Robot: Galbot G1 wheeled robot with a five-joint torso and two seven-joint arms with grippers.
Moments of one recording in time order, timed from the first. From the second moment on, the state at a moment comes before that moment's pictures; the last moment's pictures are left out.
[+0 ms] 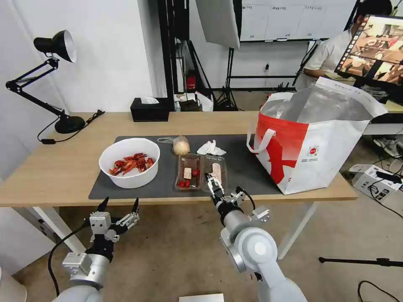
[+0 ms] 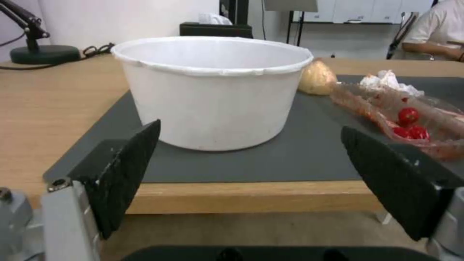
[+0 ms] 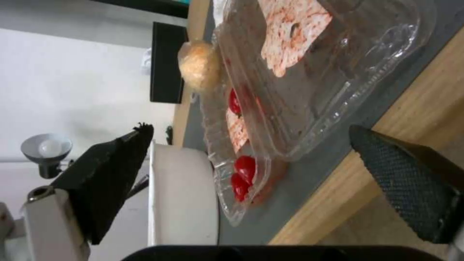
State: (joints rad) left arm 1.70 -1.39 -0.69 -2.17 -0.26 0.02 0.08; right arm -1.20 1.46 0.12 2.05 1.45 -0.03 0.64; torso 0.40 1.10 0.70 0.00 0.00
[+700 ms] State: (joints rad) left arm 1.70 -1.40 -0.69 -2.17 -0.26 0.02 0.08; right arm -1.18 1.49 0.12 2.01 1.45 -0.04 0.64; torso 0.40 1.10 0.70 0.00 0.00
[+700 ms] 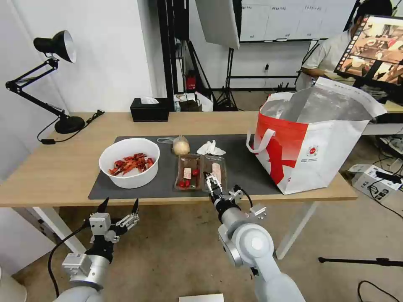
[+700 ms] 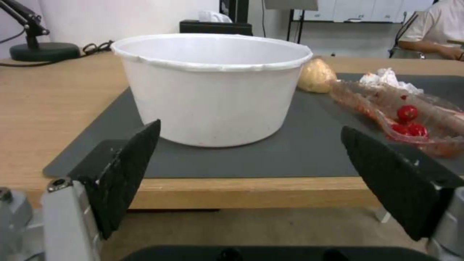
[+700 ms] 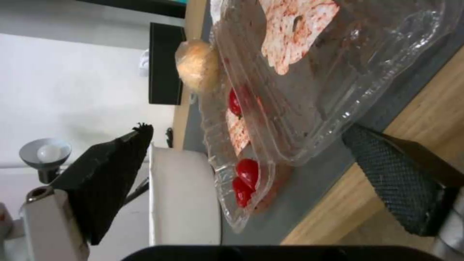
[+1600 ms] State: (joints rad) left arm 1.72 -1.41 -0.69 -2.19 -0.25 0.01 0.08; right arm -1.15 1.48 0.12 2.02 1.35 -0.04 0.63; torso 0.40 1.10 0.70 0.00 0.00
